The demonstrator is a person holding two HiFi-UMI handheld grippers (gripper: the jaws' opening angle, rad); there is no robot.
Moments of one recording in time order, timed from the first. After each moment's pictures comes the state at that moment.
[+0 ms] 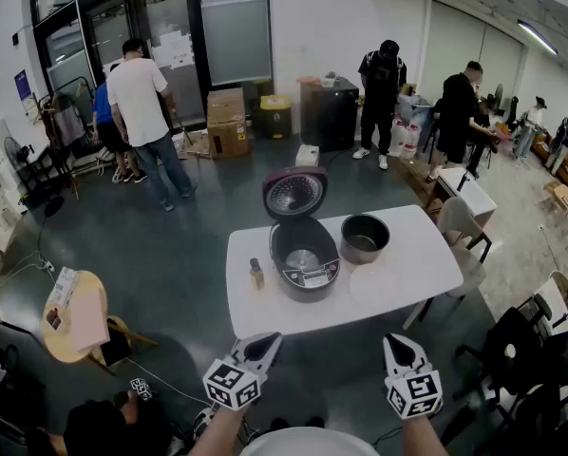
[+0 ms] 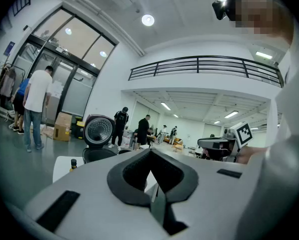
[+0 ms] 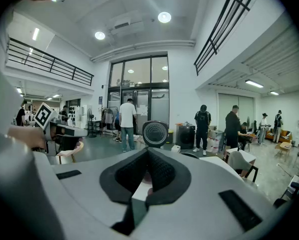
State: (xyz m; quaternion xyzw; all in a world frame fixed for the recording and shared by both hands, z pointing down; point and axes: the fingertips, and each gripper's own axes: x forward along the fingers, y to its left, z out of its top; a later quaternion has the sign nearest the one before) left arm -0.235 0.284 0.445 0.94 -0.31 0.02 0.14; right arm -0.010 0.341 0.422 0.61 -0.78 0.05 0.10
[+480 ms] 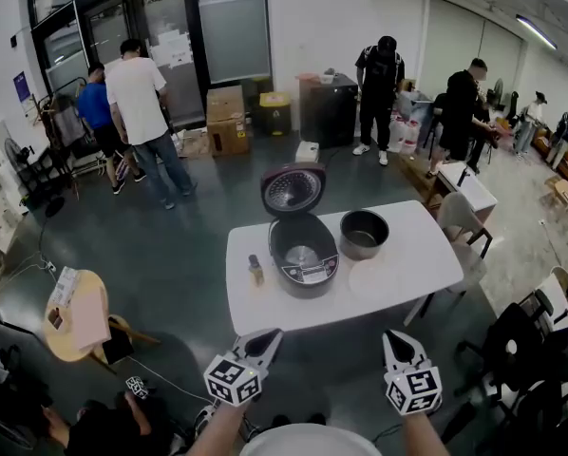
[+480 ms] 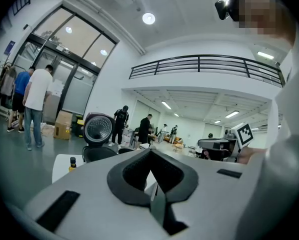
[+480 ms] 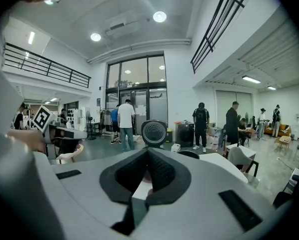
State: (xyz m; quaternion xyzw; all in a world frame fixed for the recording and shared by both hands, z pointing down) left arm -0.228 0.284 0.446 0.94 -0.31 0.02 0.15; right arm -0.005 0.342 0.424 0.62 -0.78 0.06 0.09
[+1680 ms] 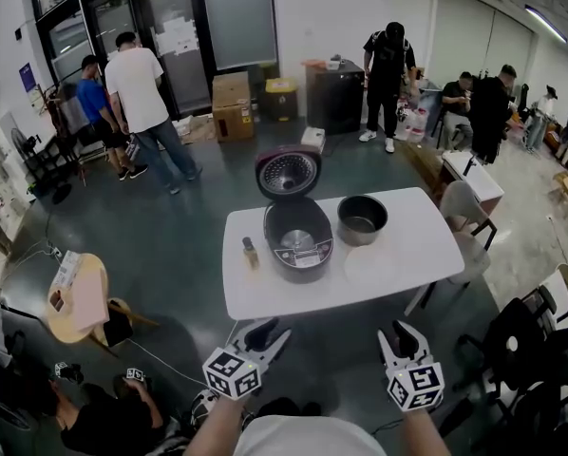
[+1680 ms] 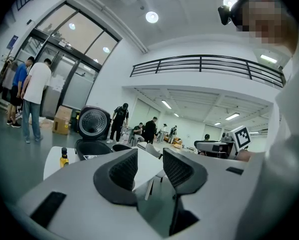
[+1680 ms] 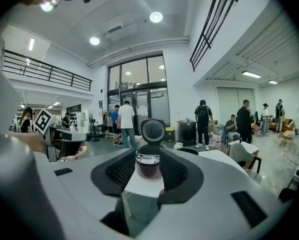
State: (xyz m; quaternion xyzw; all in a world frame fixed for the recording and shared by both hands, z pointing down) left arm -0.184 0.314 0.457 0.94 -0.31 0.02 0.17; right arm 0.036 0.363 0.437 0.60 -0.79 0.08 0.07
